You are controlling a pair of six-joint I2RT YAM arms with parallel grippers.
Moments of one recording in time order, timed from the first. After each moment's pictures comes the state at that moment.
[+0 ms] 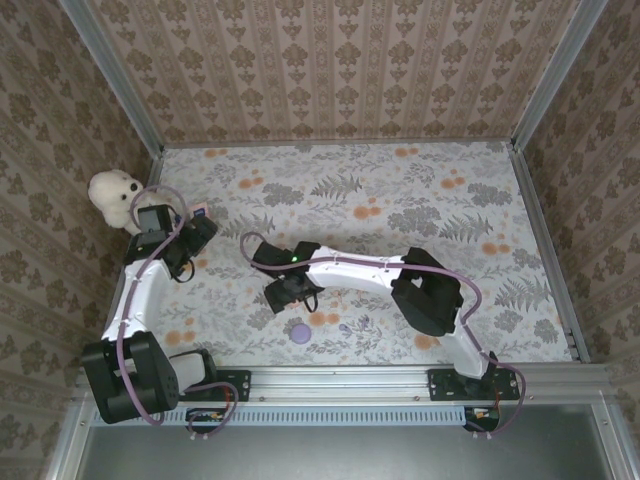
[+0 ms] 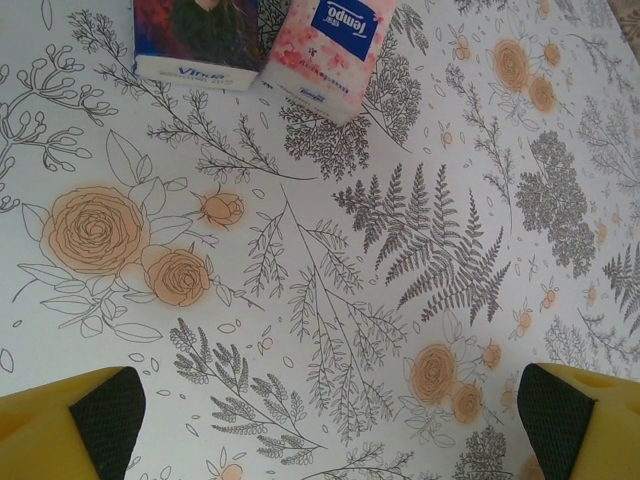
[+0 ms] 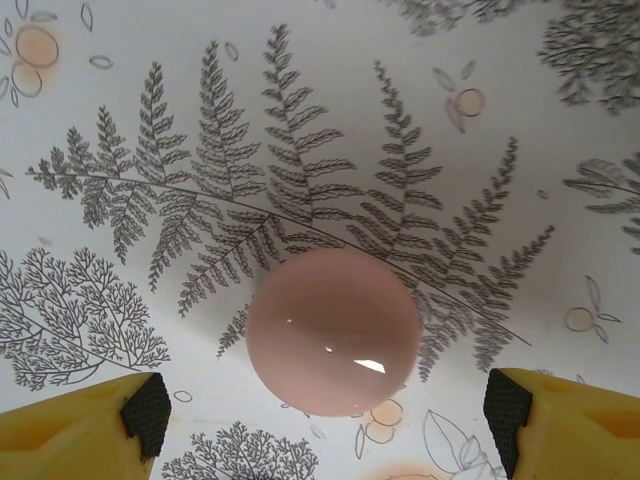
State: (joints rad) left arm 0.15 1.17 0.79 -0.51 0.20 -0.66; right arm 1.07 2.14 1.70 -0.88 0.10 0.58
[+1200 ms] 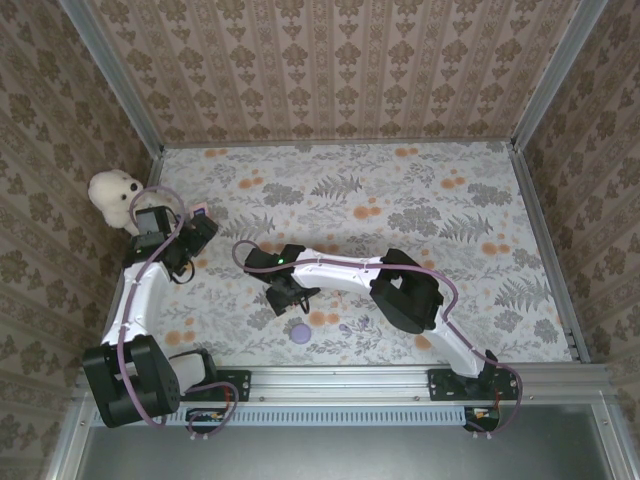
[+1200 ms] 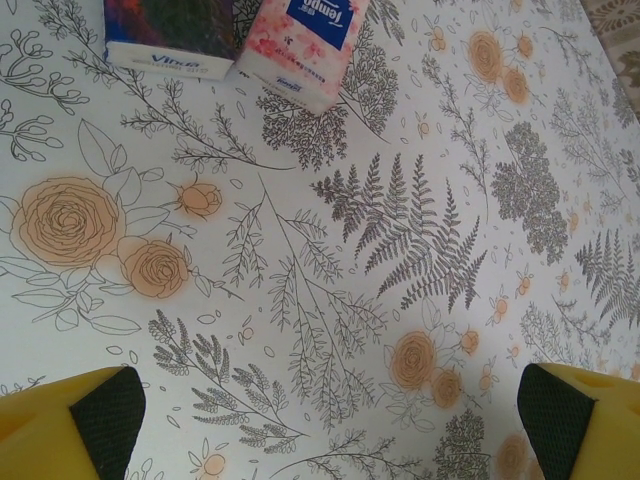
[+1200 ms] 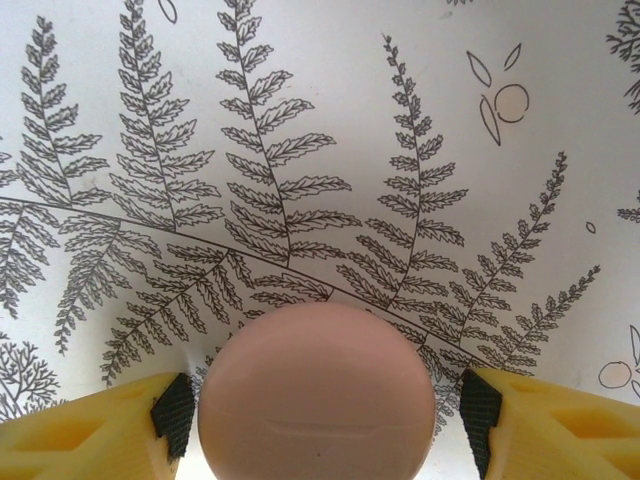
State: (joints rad) left arm 0.16 1.15 0.78 -0.50 0.25 -0.66; right arm 1.07 2.27 1.82 -0.98 0.15 0.55
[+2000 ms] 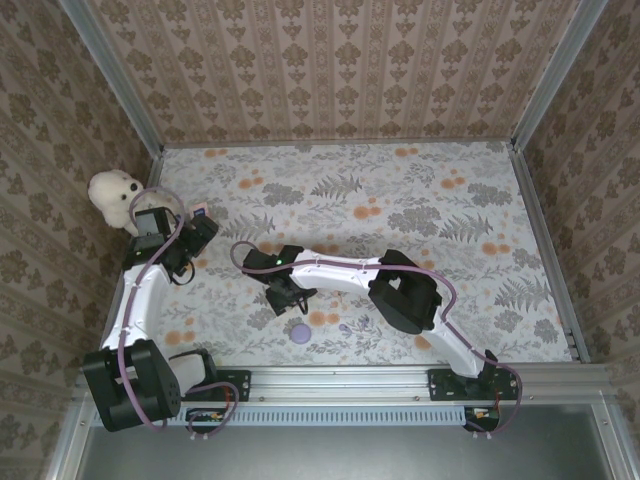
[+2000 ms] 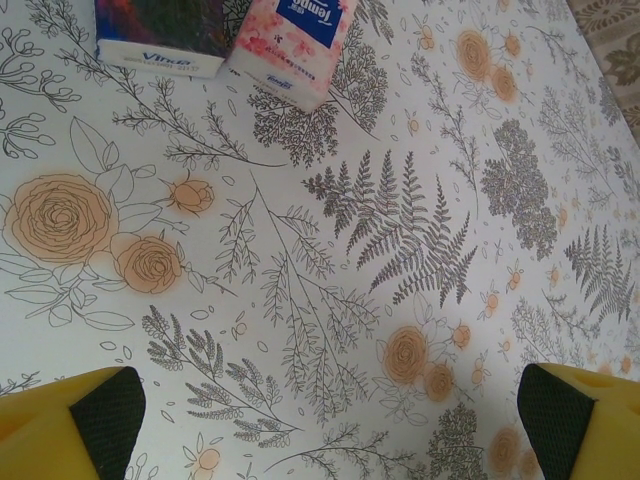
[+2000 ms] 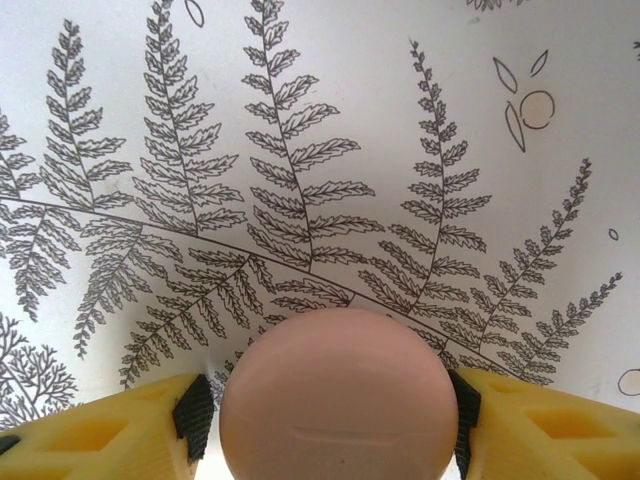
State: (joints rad) left arm 0.16 1.13 0.77 -0.50 0.26 -0.66; right arm 1.08 2.29 1.84 -0.98 0.15 0.55
